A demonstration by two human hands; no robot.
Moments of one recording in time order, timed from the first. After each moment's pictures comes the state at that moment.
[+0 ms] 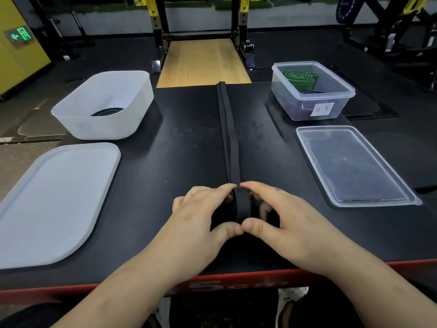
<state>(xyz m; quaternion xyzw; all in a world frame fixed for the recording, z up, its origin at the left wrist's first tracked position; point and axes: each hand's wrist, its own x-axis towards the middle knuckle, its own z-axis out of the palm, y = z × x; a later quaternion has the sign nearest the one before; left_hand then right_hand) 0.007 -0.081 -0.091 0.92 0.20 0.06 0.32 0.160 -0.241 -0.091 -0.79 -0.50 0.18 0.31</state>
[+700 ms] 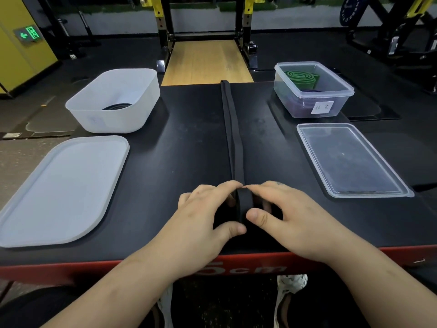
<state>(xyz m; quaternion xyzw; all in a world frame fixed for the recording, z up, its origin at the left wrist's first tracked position) -0.010 -0.096 -0.084 0.92 0.19 0.06 0.33 0.155 -0.249 -0.090 -0.77 -0.54 0.17 0.30</state>
